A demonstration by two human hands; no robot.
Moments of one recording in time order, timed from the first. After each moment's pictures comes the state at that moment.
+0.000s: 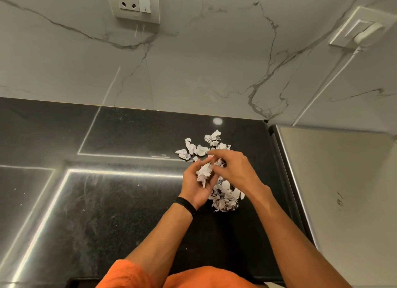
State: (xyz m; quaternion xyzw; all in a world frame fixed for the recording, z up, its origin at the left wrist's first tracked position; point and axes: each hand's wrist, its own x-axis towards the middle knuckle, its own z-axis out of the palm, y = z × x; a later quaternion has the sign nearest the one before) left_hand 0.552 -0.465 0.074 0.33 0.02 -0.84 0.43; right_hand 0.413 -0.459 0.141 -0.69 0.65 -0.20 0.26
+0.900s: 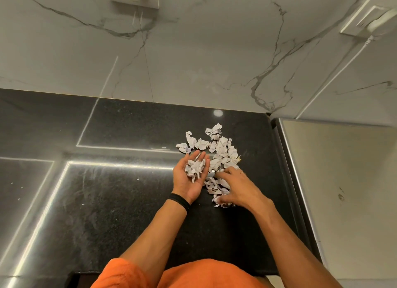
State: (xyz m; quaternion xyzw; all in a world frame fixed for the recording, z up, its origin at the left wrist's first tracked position) left_hand 0.569 -0.476 0.055 0.31 0.09 -0.81 0.49; right_hand 0.399 -0.432 0.089 -0.69 0.67 0.08 0.28
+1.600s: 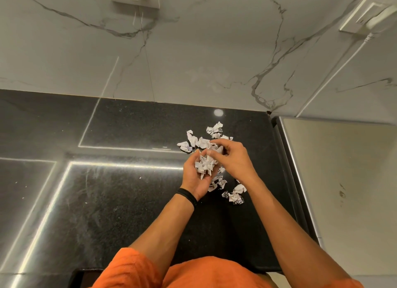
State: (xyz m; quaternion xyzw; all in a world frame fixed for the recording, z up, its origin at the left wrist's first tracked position) left_hand 0.553 -0.473 0.062 0.35 0.00 -0.82 0.45; right_hand 0.427 -0.466 0.134 -0.57 0.66 -0.32 0.37
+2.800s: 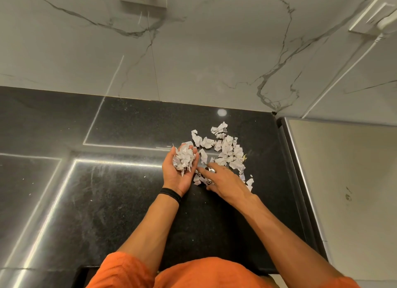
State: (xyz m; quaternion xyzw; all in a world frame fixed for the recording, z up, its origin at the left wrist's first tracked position) left_hand 0.609 -0.492 0.046 0.31 0.08 -0.78 0.54; right_hand 0.440 -0.443 0.073 -0.80 0.57 0.06 0.18
